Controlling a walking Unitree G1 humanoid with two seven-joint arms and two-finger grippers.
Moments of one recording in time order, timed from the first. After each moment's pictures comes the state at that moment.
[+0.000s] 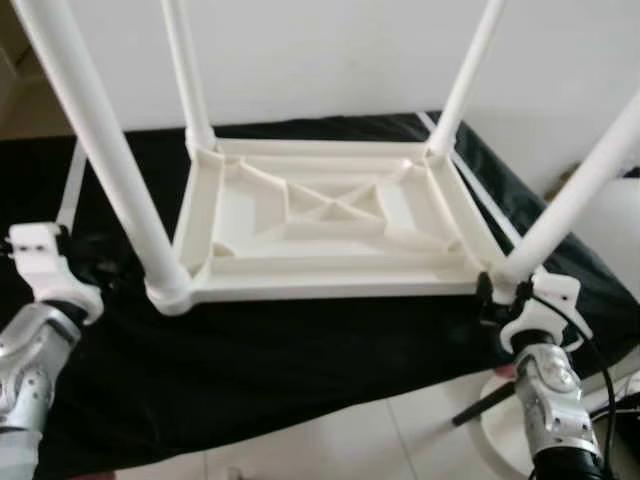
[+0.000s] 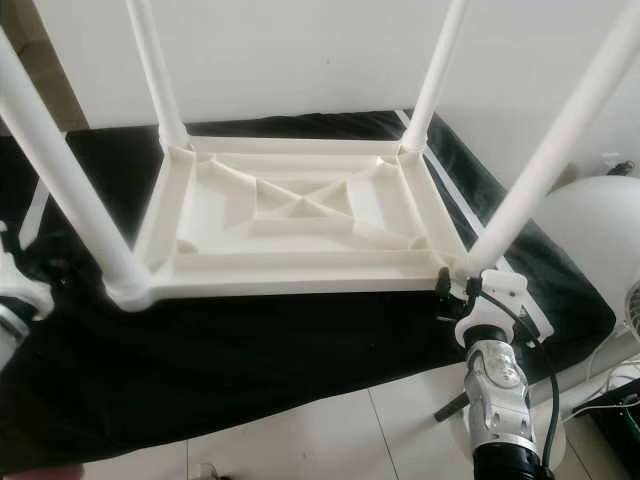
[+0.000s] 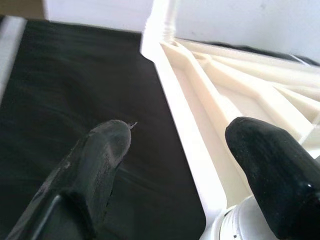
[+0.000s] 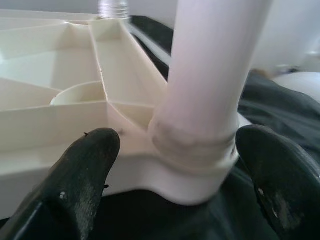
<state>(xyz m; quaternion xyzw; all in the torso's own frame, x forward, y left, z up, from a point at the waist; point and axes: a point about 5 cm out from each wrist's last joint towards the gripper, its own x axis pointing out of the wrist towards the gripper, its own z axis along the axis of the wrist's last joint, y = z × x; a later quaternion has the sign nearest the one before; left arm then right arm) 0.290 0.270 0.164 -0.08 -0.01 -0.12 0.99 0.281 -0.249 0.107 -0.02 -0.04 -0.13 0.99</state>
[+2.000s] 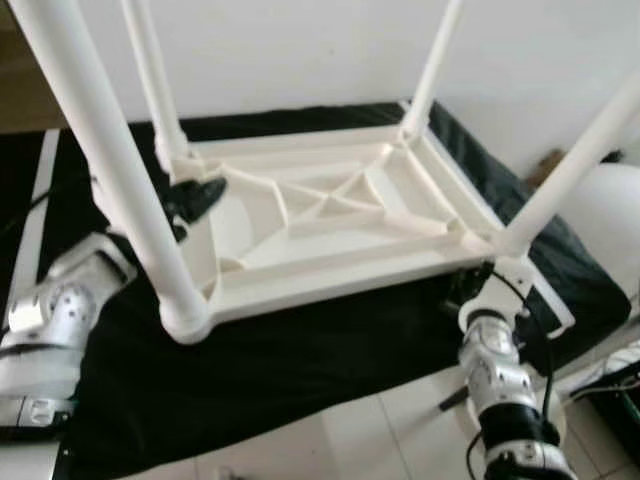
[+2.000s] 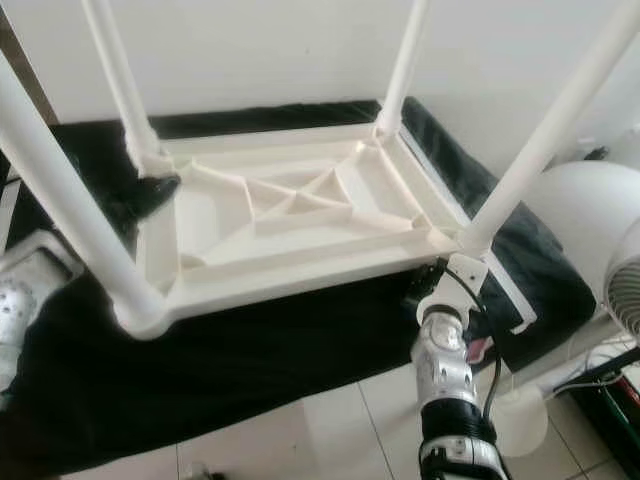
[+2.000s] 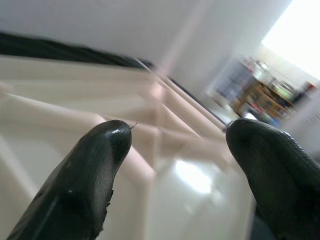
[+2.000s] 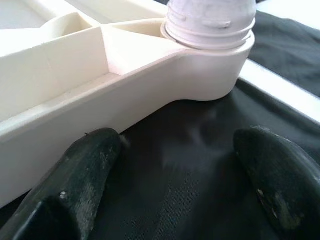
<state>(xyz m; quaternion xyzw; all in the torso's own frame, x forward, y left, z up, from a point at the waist) 0.320 0.203 0.213 -0.18 -0.02 -0.37 0.91 0.328 -0.217 0.103 0.05 0.05 -0.19 0.98</state>
